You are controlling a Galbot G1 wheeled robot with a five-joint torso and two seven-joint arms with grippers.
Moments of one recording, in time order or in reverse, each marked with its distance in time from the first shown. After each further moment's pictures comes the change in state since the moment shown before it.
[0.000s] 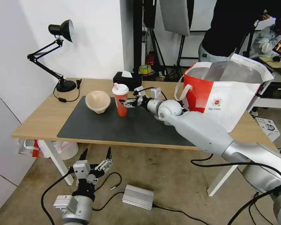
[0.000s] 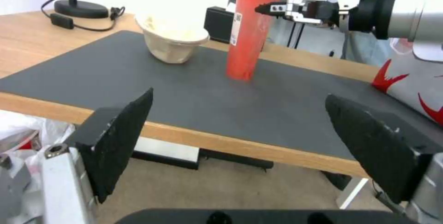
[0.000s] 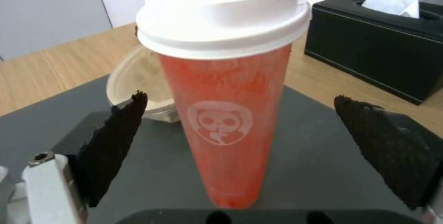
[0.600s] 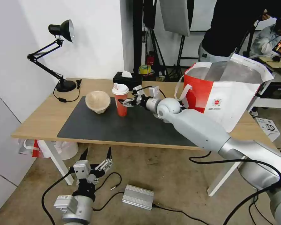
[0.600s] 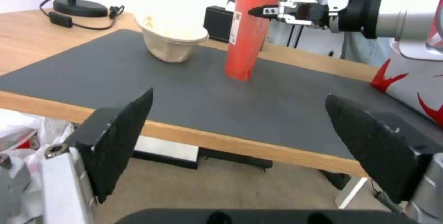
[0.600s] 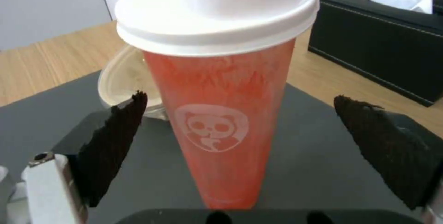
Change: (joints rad) left arm -0.001 0.000 0.004 0.005 0.000 -0.002 0.000; right arm 0.021 0.041 -0.007 -0.083 -0.022 -0.002 -0.050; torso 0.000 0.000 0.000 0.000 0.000
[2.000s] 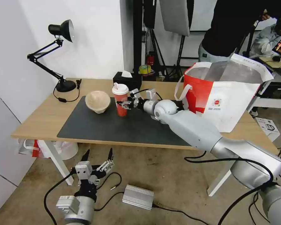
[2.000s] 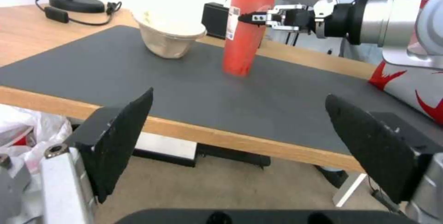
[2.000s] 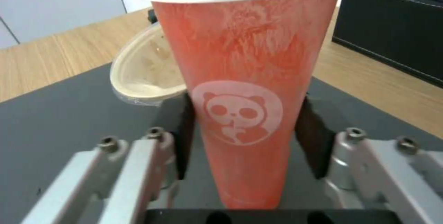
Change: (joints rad) left arm -0.001 0.000 0.007 0.013 -0.001 -0.007 0.000; right arm -0.011 0.046 0.004 -0.078 -0.023 0.016 -0.084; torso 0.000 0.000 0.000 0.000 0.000
